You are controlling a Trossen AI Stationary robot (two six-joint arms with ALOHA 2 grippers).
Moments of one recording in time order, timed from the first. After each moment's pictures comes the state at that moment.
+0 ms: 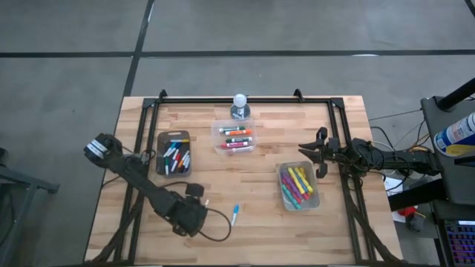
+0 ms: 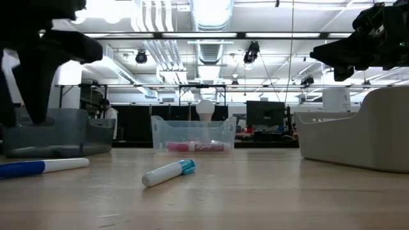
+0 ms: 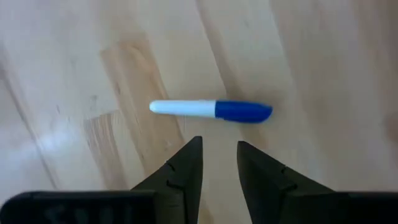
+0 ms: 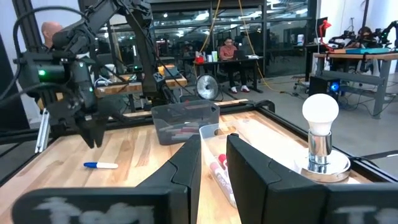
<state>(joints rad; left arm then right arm) -0.65 1.63 1.08 -0.80 -0.23 -0.31 -0.05 0.17 0.01 0.24 0.11 0.10</state>
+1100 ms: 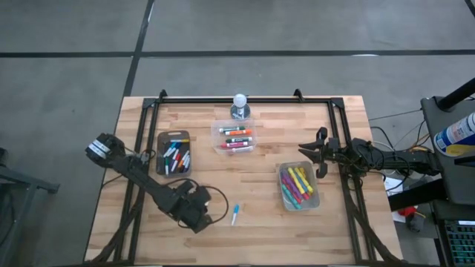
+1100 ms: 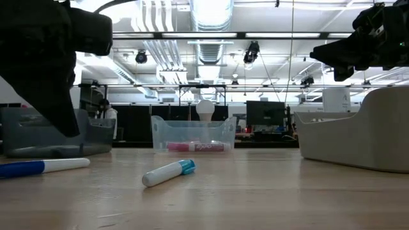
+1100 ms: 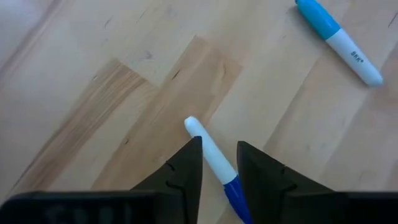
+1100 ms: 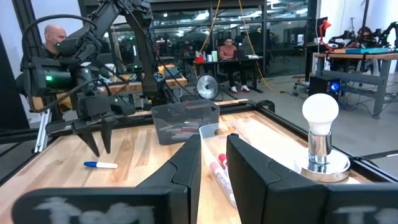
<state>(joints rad) -0.62 1.65 1.01 -0.64 -0.36 -1.18 -0.05 0.17 0.01 0.24 0.11 0.10</state>
